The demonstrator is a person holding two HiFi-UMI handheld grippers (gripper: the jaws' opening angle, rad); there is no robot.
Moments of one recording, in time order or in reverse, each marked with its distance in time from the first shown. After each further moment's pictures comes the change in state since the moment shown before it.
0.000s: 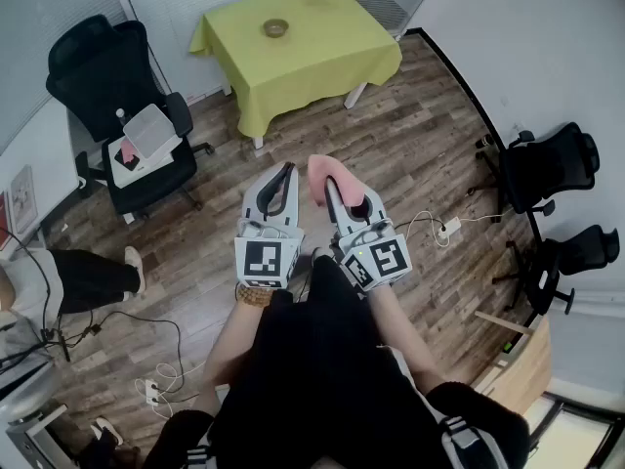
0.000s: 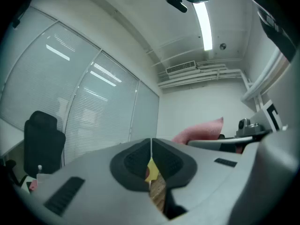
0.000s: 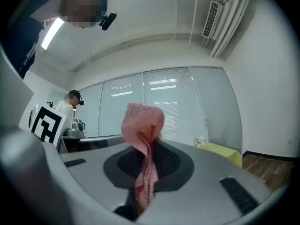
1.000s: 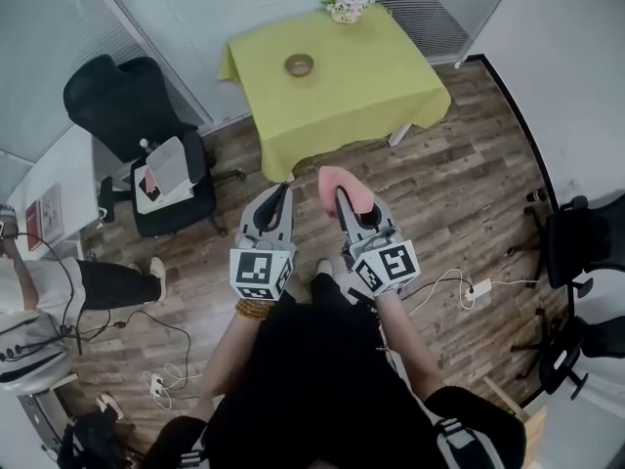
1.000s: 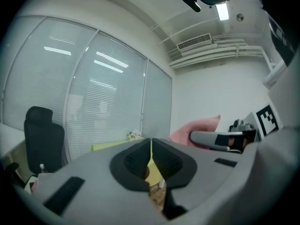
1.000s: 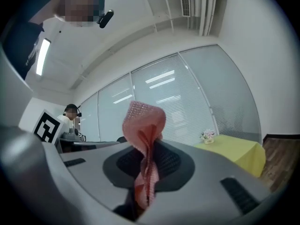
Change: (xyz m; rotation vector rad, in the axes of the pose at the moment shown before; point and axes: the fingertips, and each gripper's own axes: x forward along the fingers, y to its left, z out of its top) left arm 0.235 0.050 -0.067 0.021 0.191 0.178; right arm 0.158 -0.237 -0.029 0.170 -0.002 0.166
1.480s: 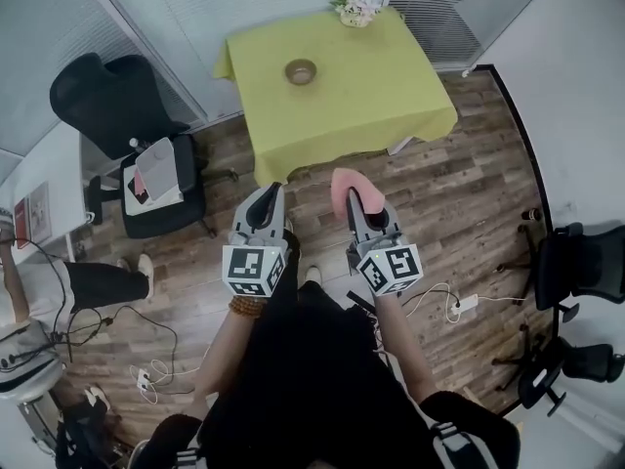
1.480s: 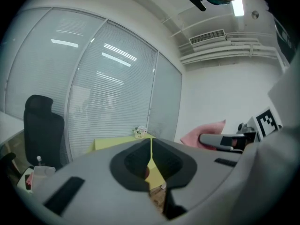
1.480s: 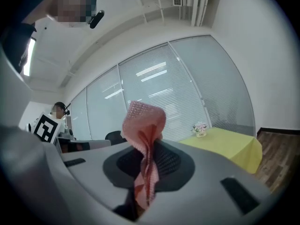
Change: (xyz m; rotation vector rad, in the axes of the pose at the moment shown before) left arm 0.087 0.056 -0.021 -0.079 0.049 0.059; right arm 0.064 -0.092 -0.023 0.053 0.091 -0.082
